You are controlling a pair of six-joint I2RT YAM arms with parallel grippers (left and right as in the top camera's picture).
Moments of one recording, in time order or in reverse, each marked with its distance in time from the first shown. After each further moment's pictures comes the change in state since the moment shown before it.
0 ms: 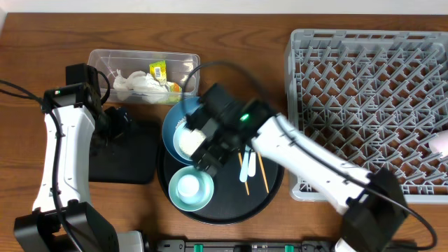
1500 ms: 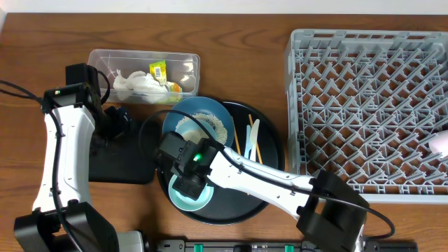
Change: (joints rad) left arm 0.000 0.000 0.000 0.004 0.000 0.000; right arm 0.237 0.156 0.008 0.064 0.182 0.087
